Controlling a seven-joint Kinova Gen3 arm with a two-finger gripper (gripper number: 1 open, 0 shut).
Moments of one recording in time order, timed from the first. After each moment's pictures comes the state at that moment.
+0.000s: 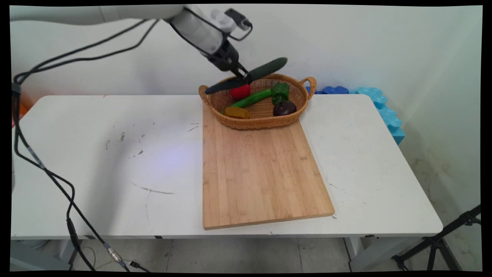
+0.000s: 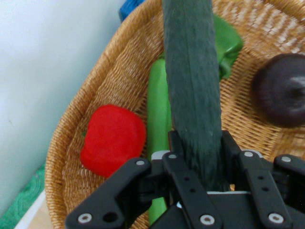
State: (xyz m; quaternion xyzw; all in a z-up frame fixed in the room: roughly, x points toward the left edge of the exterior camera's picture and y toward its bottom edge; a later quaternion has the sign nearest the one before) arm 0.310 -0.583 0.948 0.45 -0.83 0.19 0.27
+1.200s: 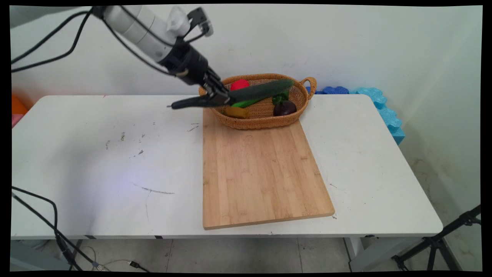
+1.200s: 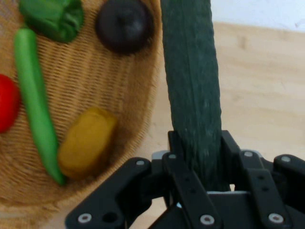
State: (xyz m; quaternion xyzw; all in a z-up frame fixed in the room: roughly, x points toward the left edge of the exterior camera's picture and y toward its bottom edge) arm 0.351 -0.449 0.977 0.31 -0.89 0.11 0.31
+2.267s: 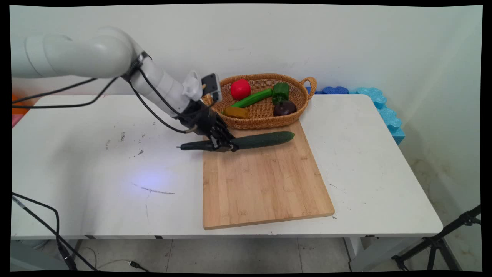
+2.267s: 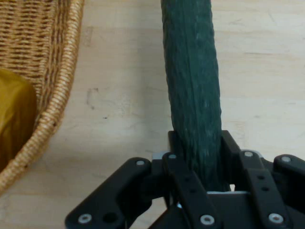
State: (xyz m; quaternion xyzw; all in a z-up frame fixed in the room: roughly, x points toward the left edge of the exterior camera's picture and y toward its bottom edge) arm 0.327 -0.437 0.856 0.27 -0.92 0.08 0.29
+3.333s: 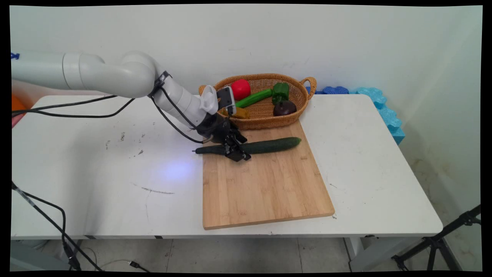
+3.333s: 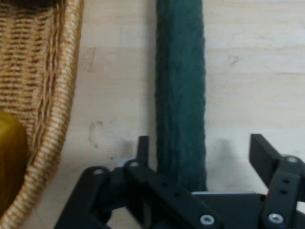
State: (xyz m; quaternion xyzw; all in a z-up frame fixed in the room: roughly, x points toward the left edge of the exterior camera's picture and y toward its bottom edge) arm 0.307 -0.460 0.810 0.25 -0.91 0.10 0.31
